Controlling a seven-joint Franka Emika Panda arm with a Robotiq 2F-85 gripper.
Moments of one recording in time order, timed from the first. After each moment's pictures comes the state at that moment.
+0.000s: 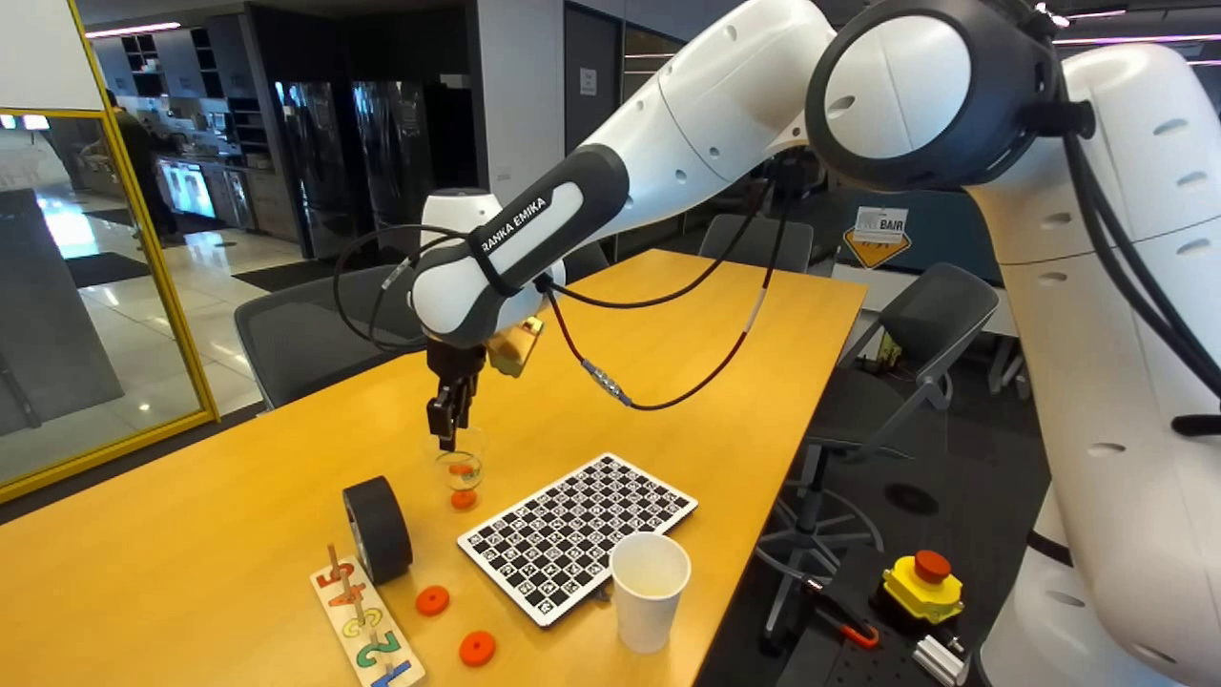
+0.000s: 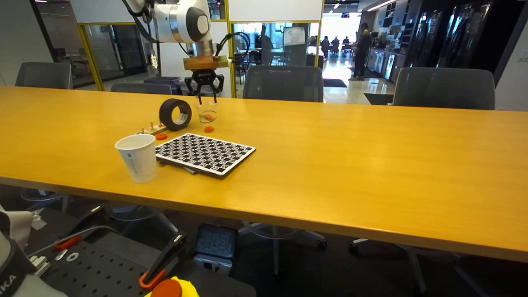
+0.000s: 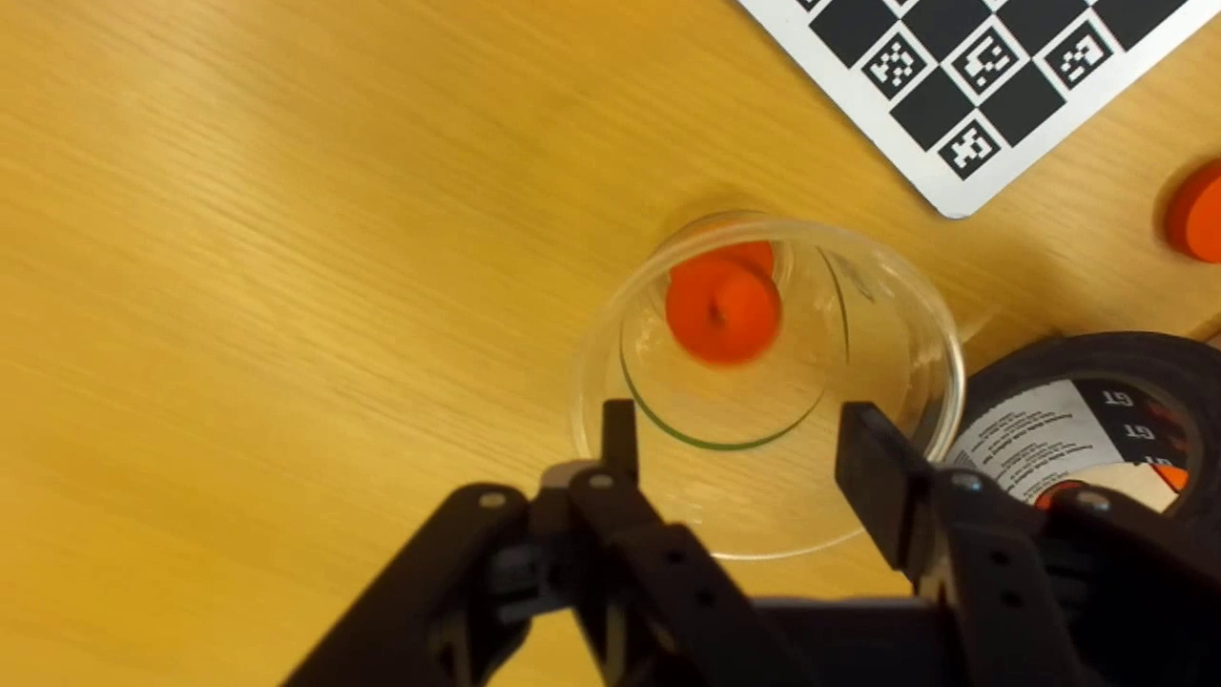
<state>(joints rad) 0.07 0.50 0.14 -1.75 -0.08 2.40 -0.43</state>
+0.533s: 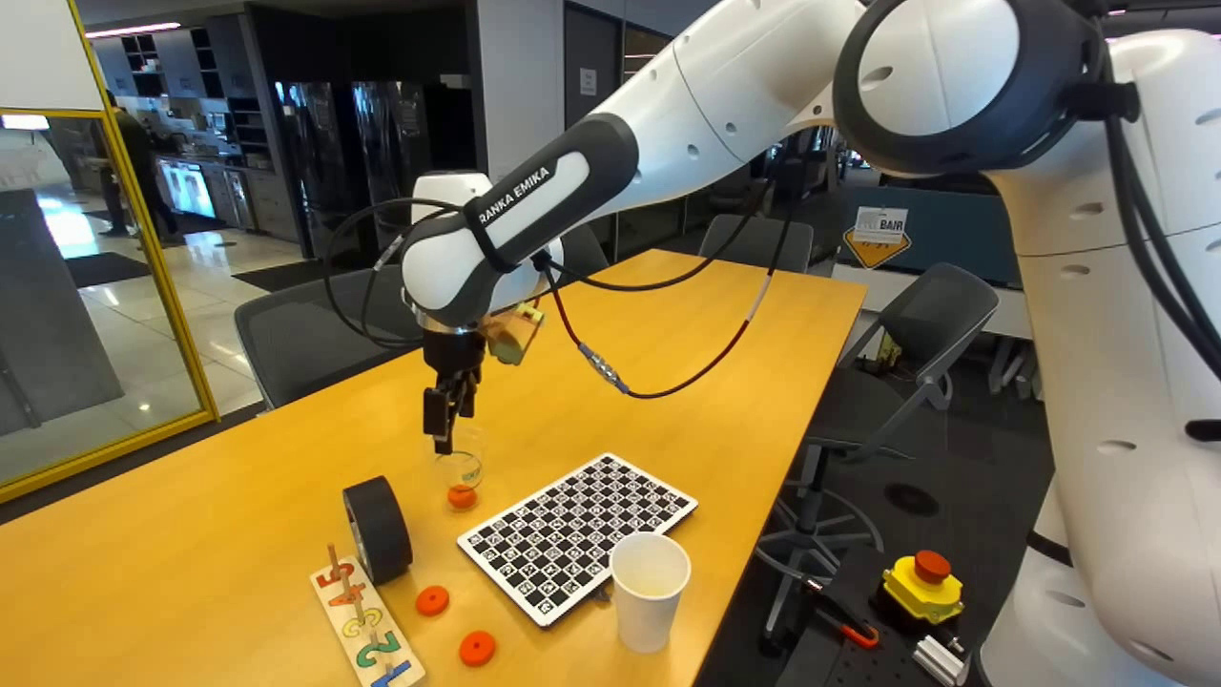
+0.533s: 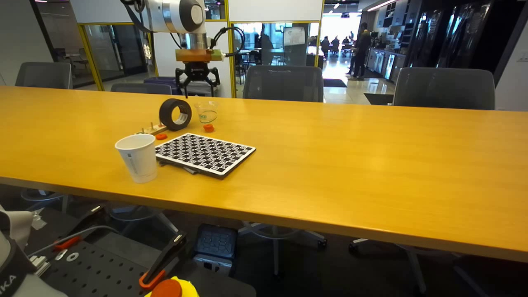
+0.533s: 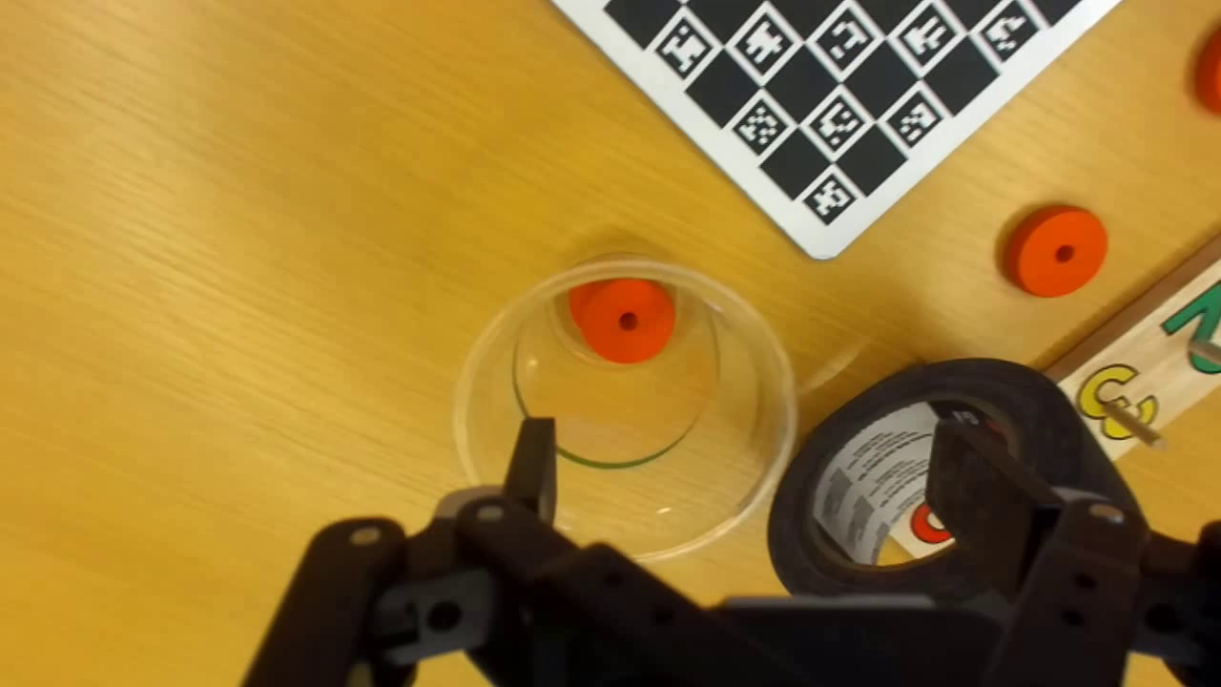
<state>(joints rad) 0.07 0.44 0.17 -1.77 -0.06 2.28 -0.43</state>
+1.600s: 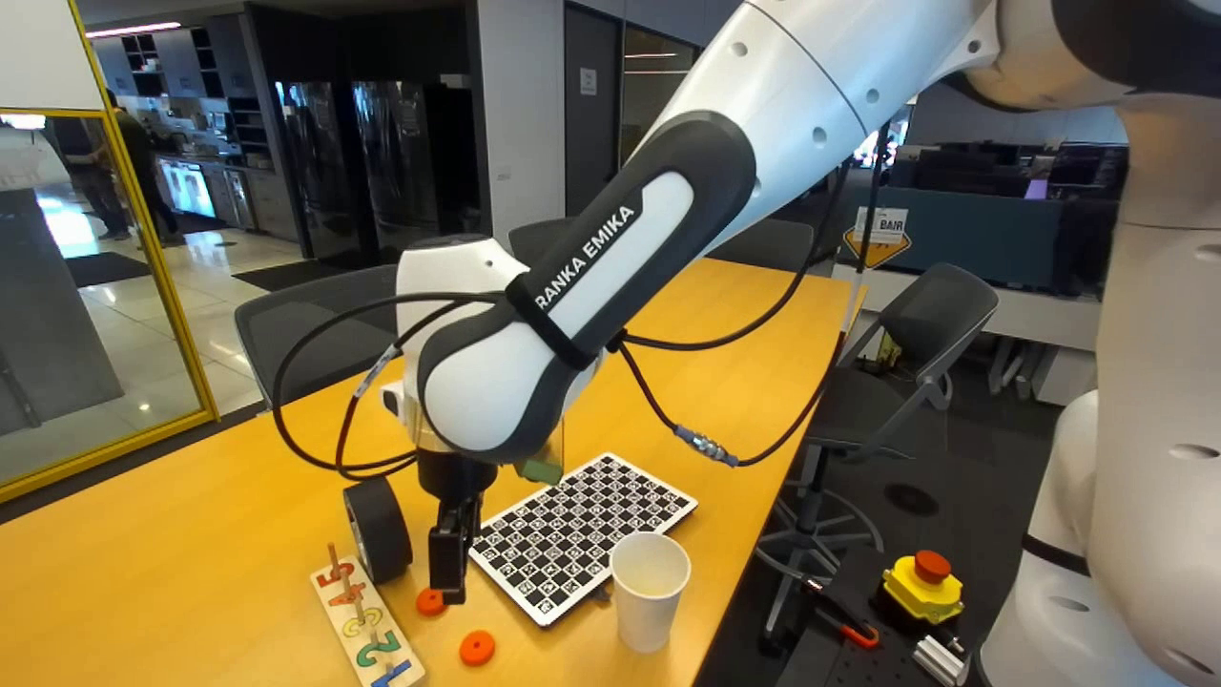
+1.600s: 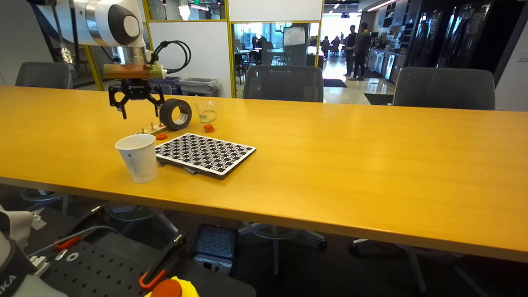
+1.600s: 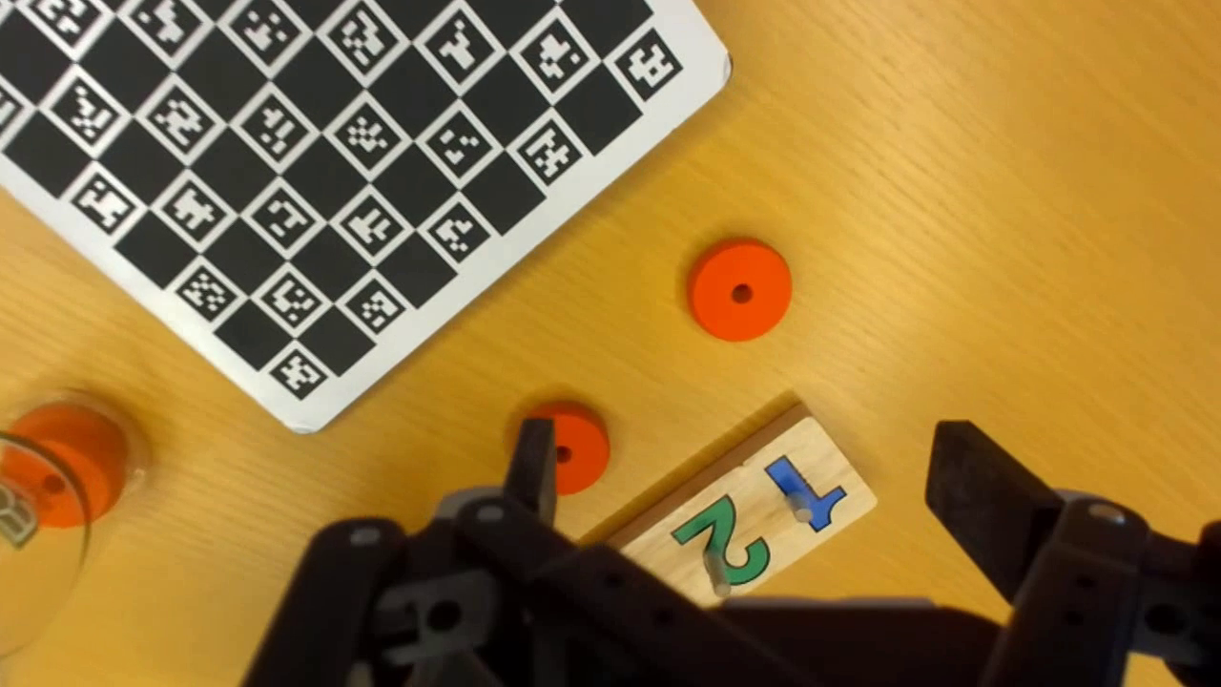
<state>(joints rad) 0.21 0.19 0.27 -2.25 0.00 2.47 -0.36</state>
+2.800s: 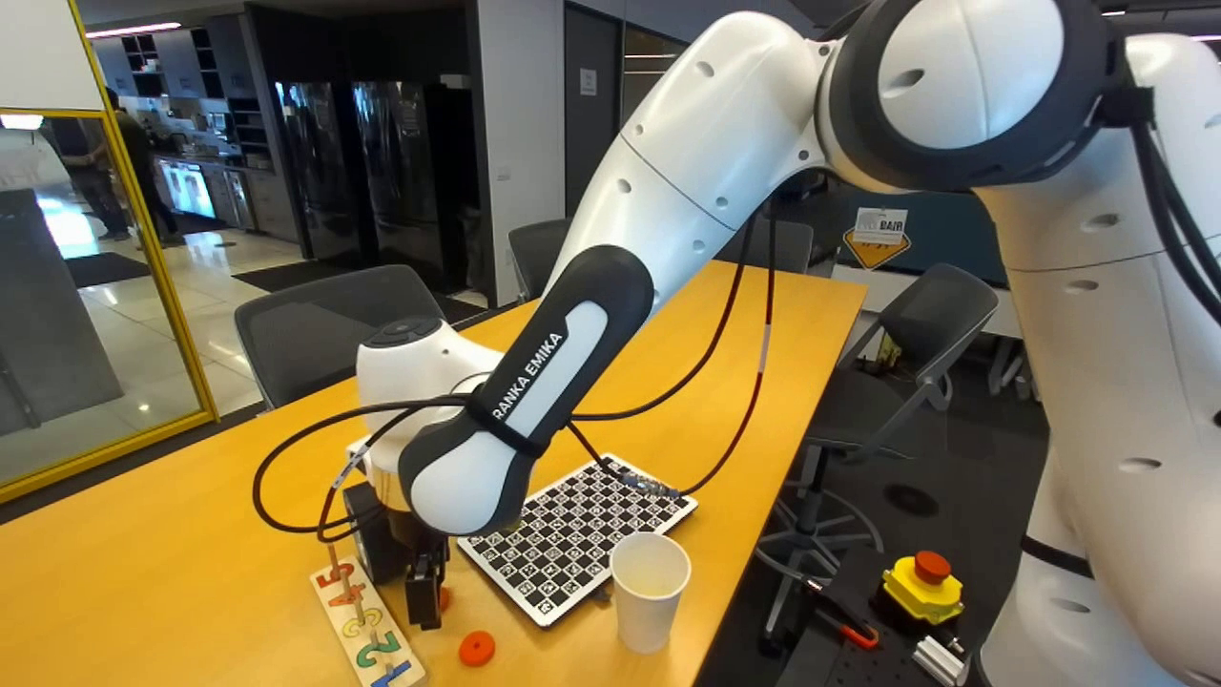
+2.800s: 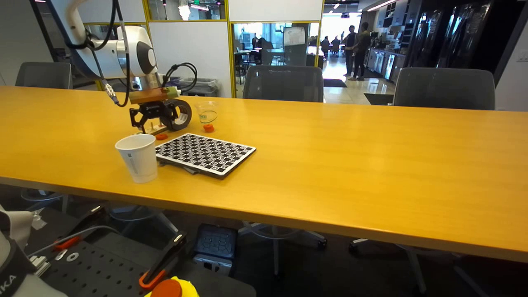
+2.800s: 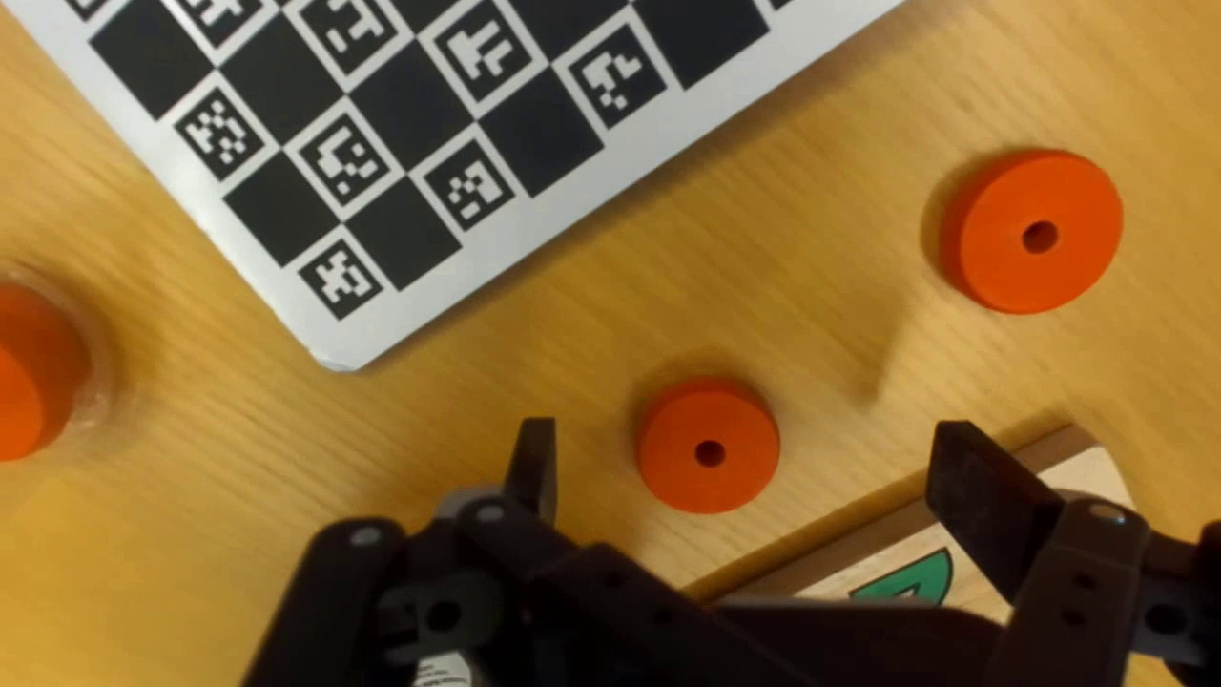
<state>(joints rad) 0.24 0.48 0.22 -2.06 -0.26 2.57 -0.29</state>
